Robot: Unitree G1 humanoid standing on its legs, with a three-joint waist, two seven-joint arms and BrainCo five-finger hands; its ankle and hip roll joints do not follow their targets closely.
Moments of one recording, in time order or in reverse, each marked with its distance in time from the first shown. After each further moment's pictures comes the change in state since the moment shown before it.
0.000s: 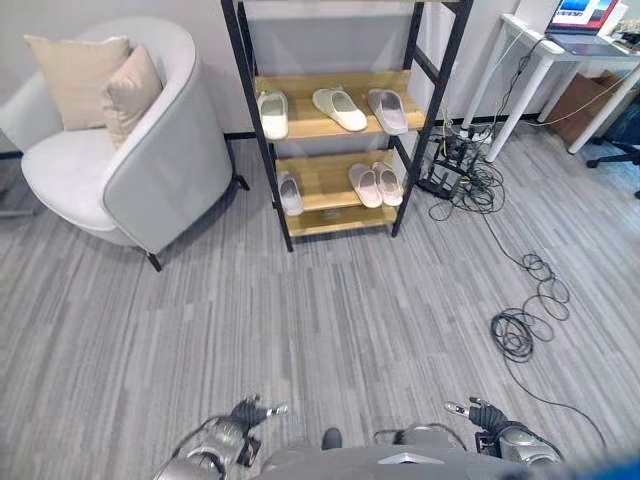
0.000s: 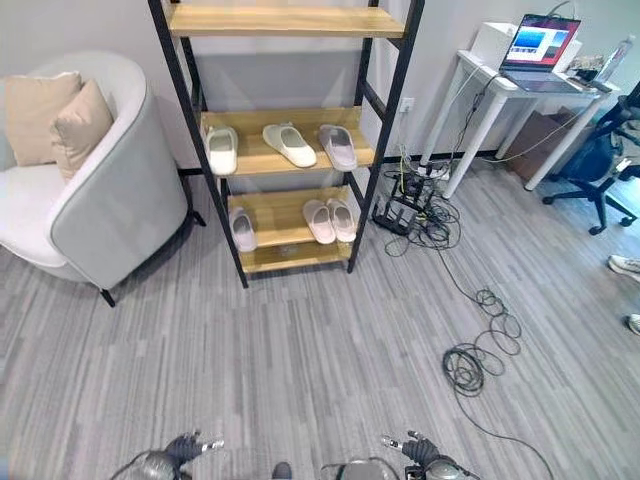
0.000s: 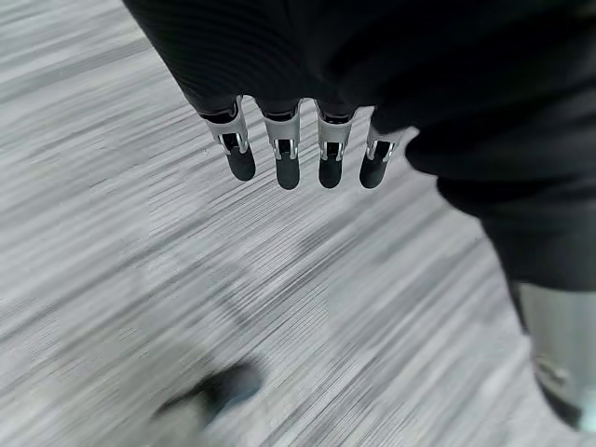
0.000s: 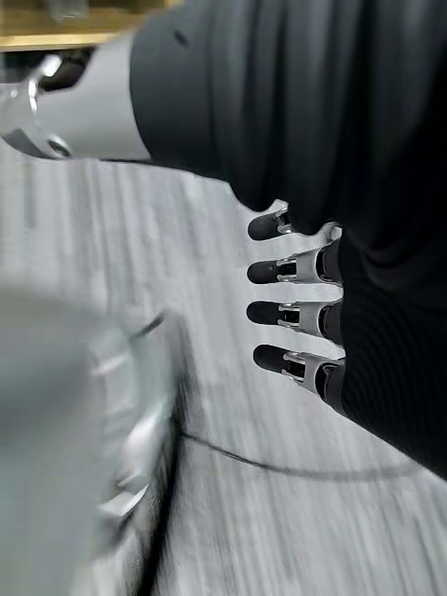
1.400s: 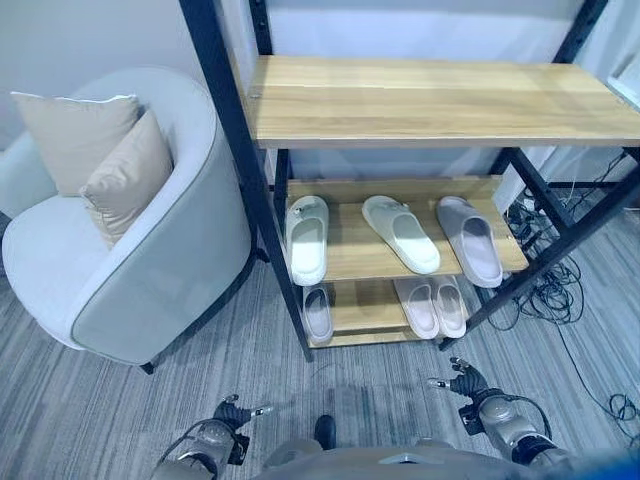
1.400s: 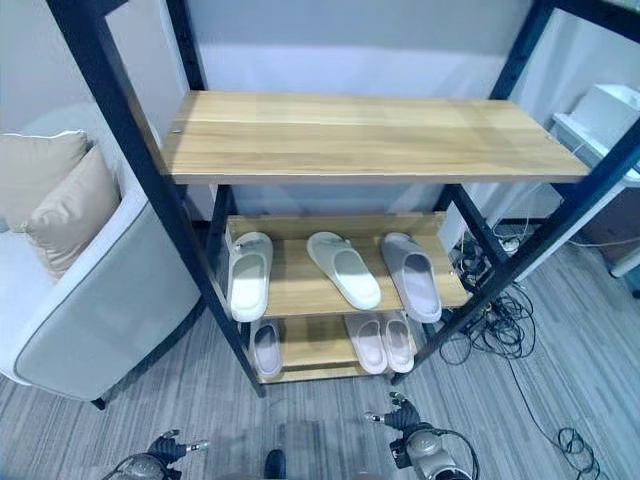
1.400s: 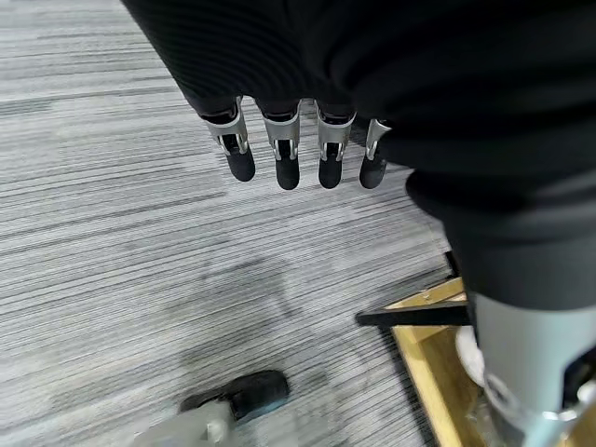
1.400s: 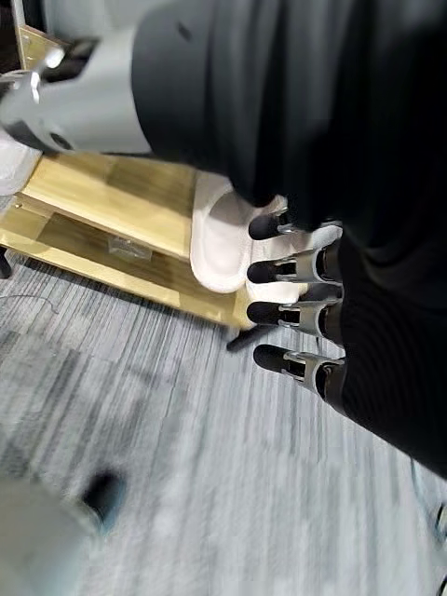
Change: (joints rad) left arm 0.098 0.026 0.078 0.028 -0.097 -0.002 0.079; right arm -0.017 -0.022 0.147 -0.344 -0.207 0.017 -0.127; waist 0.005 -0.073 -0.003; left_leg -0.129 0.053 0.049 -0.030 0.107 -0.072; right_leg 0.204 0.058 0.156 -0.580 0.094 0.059
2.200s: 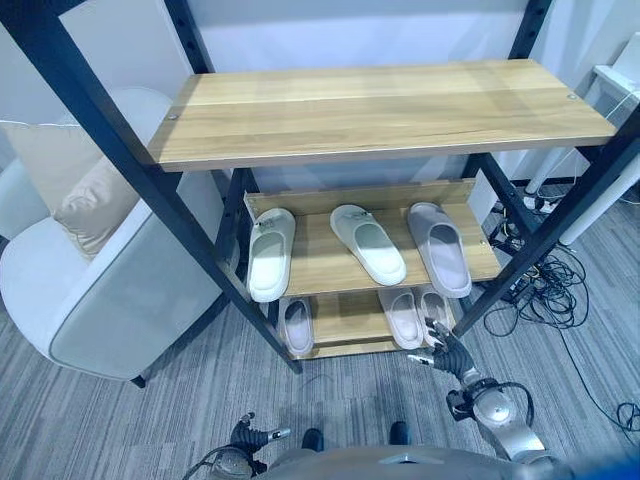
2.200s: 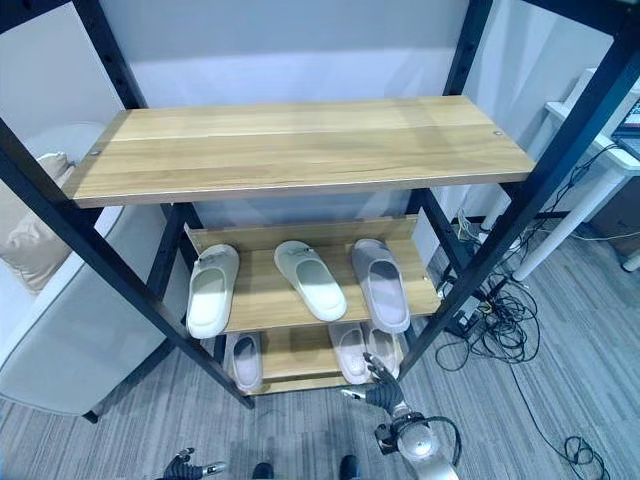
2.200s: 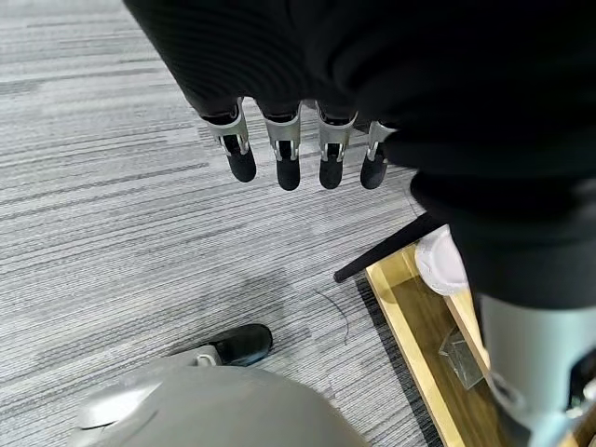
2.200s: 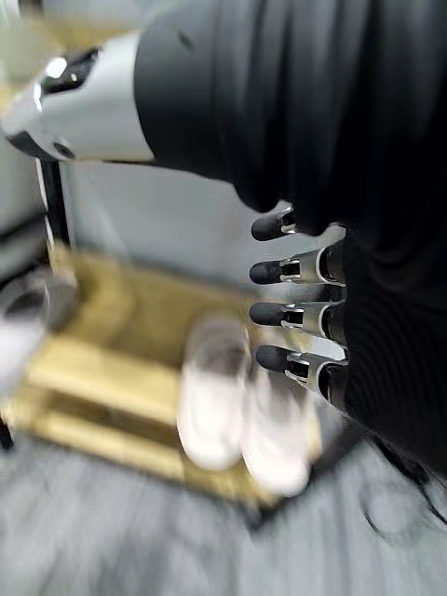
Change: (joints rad) left arm 0.120 -0.088 -0.001 -0.106 0.079 -0.041 0.084; right arm 0.192 -0.051 0.035 -0.455 0.063 -0.170 0.049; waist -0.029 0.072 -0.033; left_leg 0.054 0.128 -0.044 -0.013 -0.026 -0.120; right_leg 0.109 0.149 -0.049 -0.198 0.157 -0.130
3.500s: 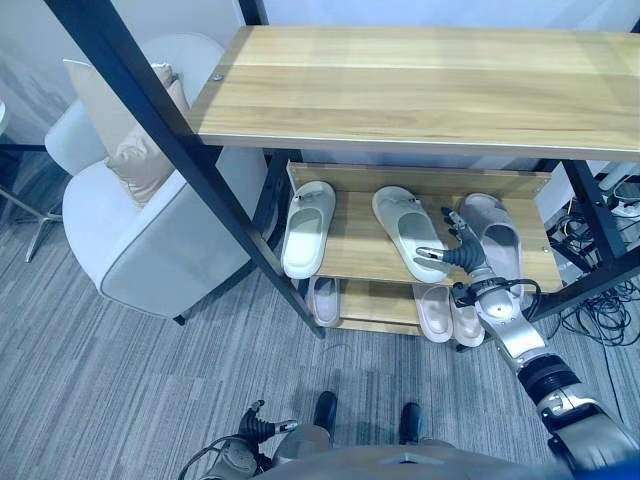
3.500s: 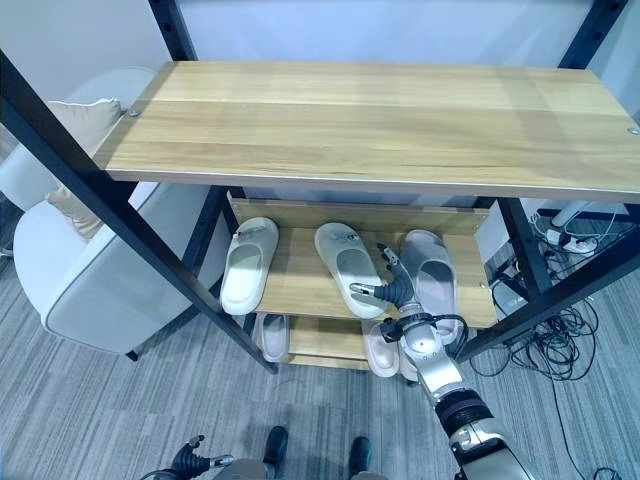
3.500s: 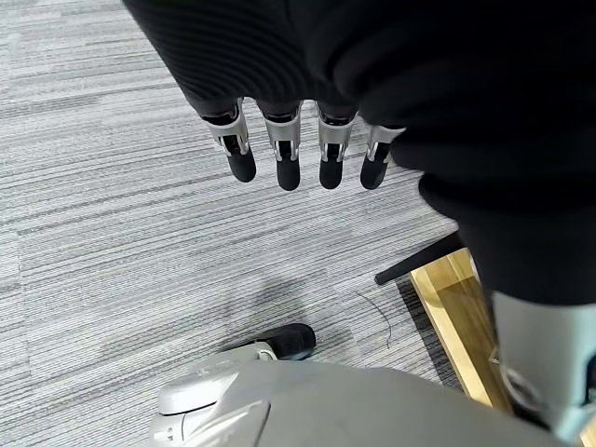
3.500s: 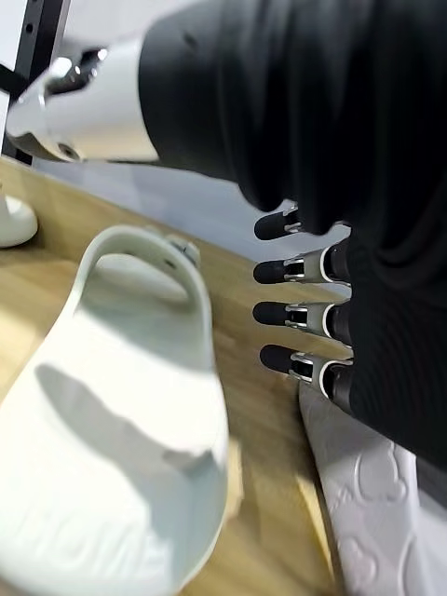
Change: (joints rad) left arm -0.017 0.009 -0.076 -0.006 0.064 -0.022 0.004; right arm -0.420 -0.078 -0.053 0.066 0.003 -0.020 -0.160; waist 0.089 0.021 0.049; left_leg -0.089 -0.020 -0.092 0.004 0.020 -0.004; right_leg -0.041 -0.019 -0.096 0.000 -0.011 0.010
